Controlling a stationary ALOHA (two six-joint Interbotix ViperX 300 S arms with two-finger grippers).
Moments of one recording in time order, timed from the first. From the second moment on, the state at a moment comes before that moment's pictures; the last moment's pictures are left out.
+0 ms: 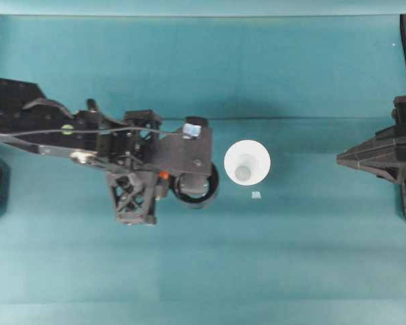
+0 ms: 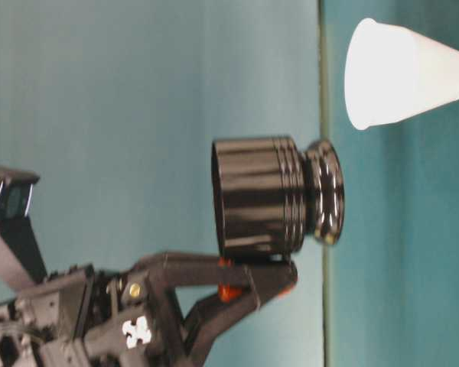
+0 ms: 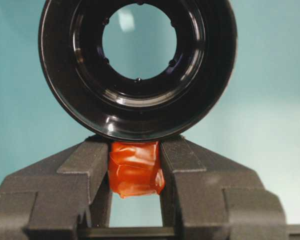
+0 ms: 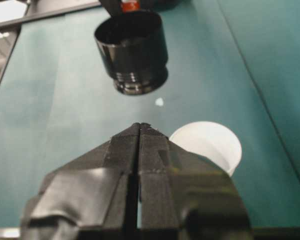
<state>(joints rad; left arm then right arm) -0.02 -0.01 0.26 0.03 0.91 0.03 -0.01 -1.04 1.18 0.04 0.09 0.17</state>
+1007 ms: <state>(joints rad) 0.01 0.20 0.37 0.03 0.63 0.04 -0.01 -1.04 1.18 0.04 0.10 0.17</state>
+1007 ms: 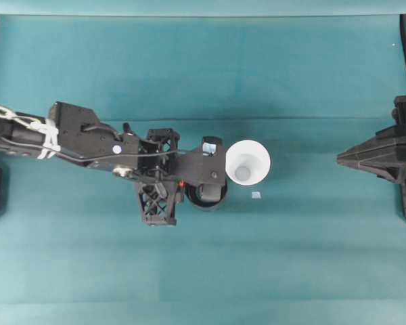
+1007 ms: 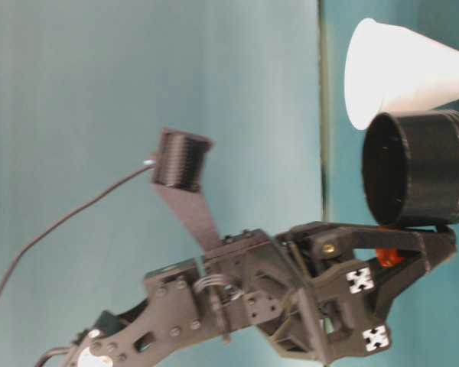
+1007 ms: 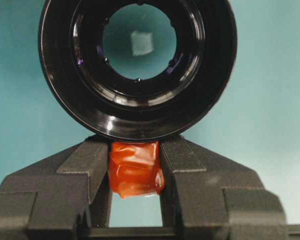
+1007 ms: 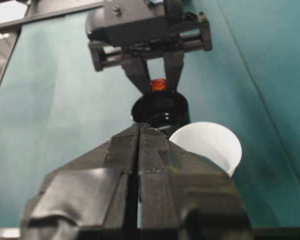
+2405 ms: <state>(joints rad) 0.01 0.22 0.37 0.03 0.59 0.04 -0.01 -1.04 1.18 0.04 0.10 0.17</state>
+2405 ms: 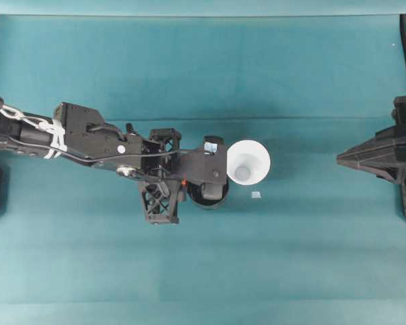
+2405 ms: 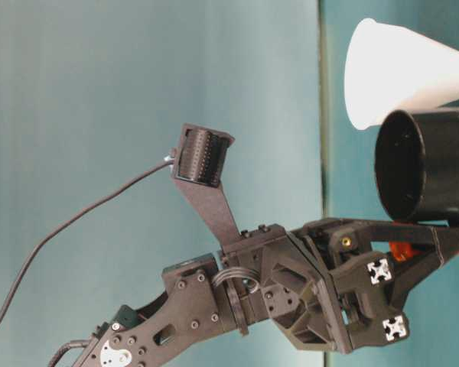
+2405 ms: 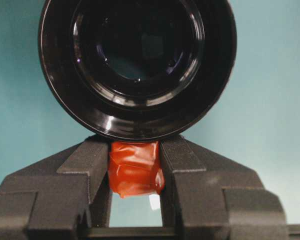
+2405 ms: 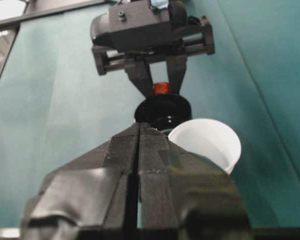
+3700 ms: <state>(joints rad) 0.02 0.21 0.39 0.03 0.64 0.08 -0.01 -1.04 1.19 0.04 0.10 0.17</state>
